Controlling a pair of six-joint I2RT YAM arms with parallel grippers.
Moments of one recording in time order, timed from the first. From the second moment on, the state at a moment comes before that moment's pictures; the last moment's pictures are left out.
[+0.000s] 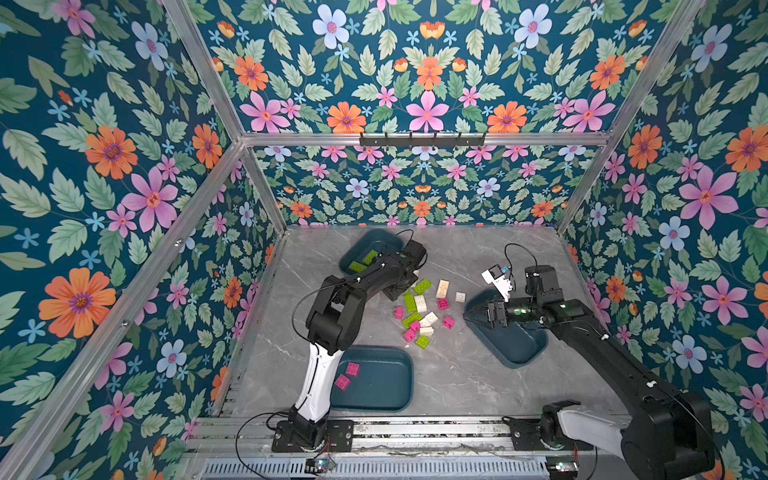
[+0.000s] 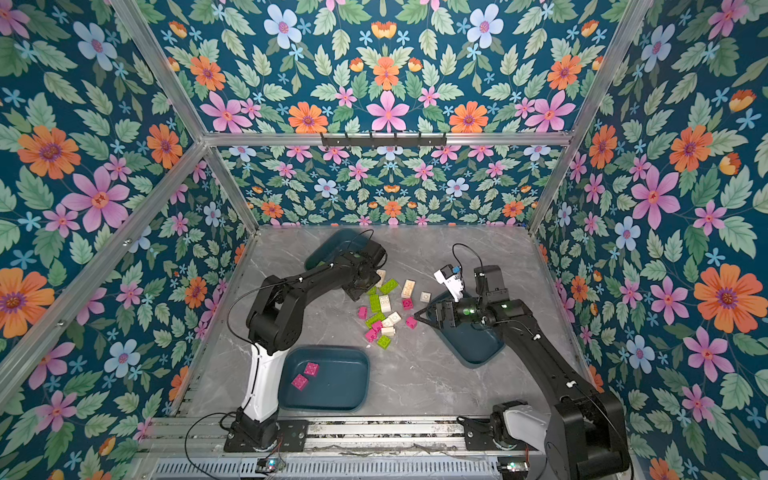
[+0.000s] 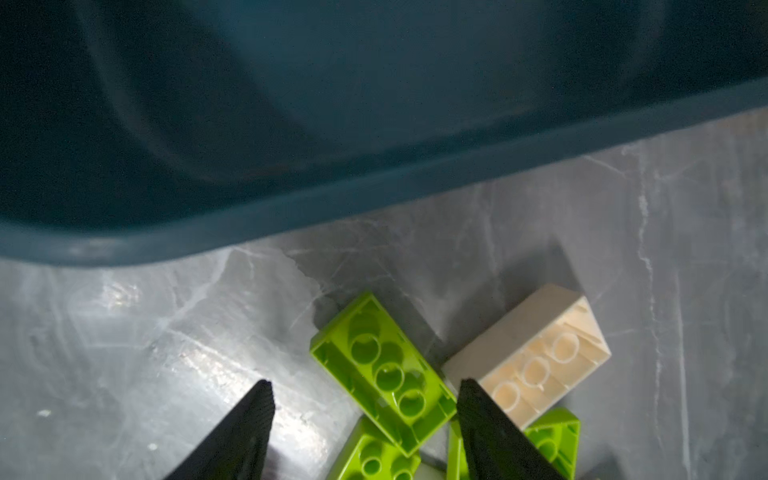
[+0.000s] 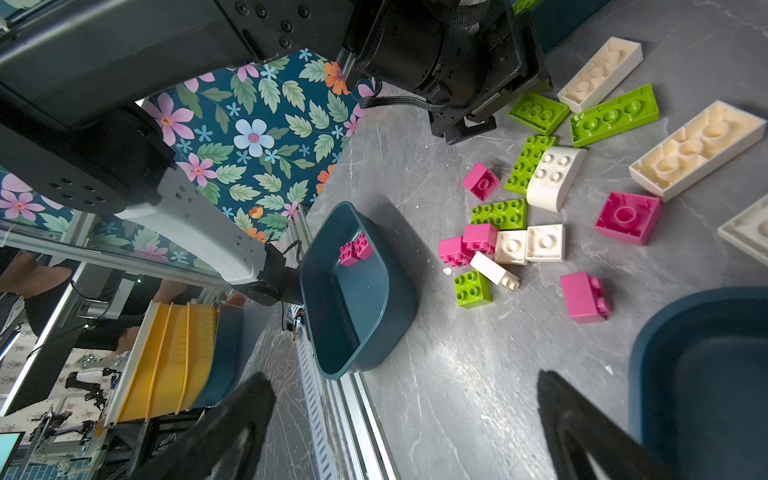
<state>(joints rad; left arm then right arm) -0.62 2.18 1.73 -0.82 -0.27 -1.33 0.20 1.18 0.83 -0.47 -1.00 0.10</state>
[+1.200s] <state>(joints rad) -0.62 2.29 1.83 -1.01 -0.30 -1.36 0.20 1.22 0.84 -0.46 -1.01 0.09</state>
